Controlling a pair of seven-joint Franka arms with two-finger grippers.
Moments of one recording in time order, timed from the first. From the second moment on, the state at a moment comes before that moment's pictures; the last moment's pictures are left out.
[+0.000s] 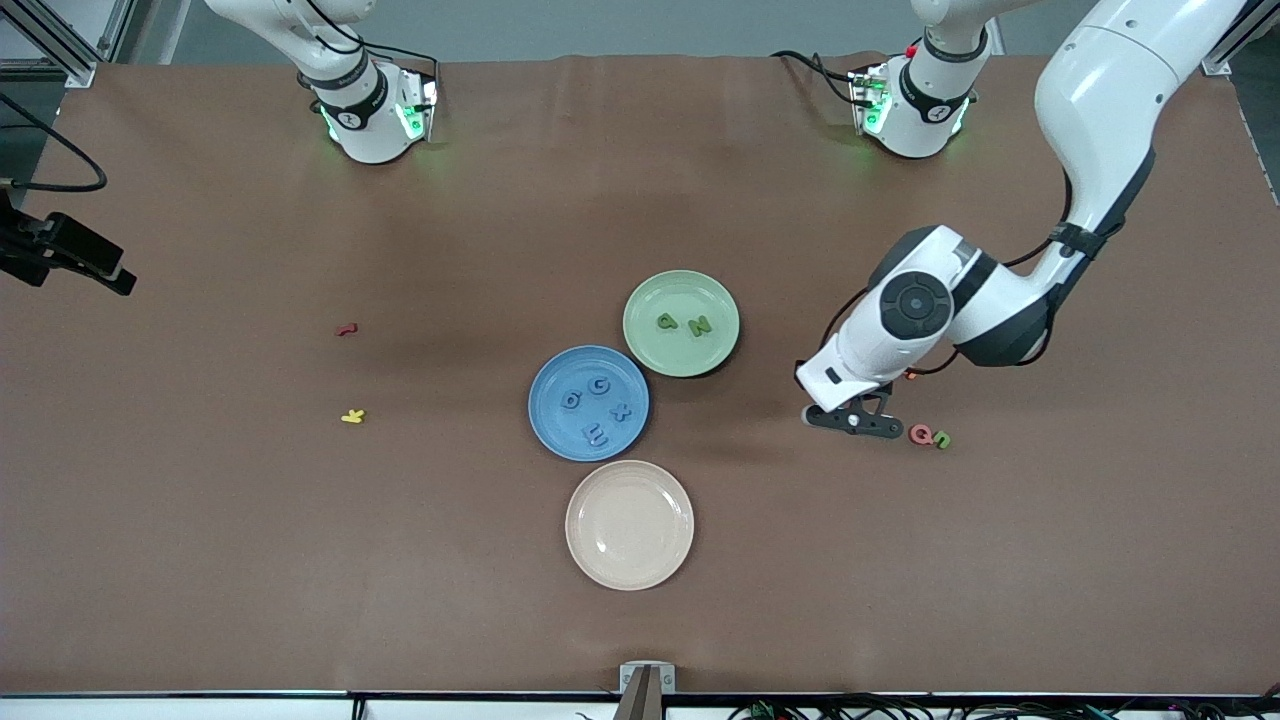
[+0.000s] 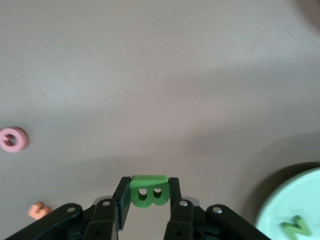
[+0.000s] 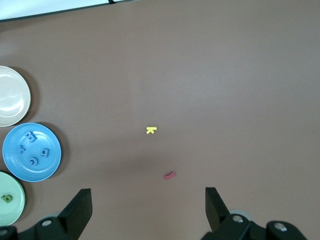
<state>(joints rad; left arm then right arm) 0.29 0.61 -0.83 -1.84 0.51 2.18 -0.60 -0.04 0.04 0.01 -1.45 0.03 1.55 0.11</state>
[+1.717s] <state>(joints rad) -0.12 0.71 -0.81 -1.81 0.50 2.18 -1.41 -0.04 0.04 0.01 -1.44 0.02 1.56 0.11</state>
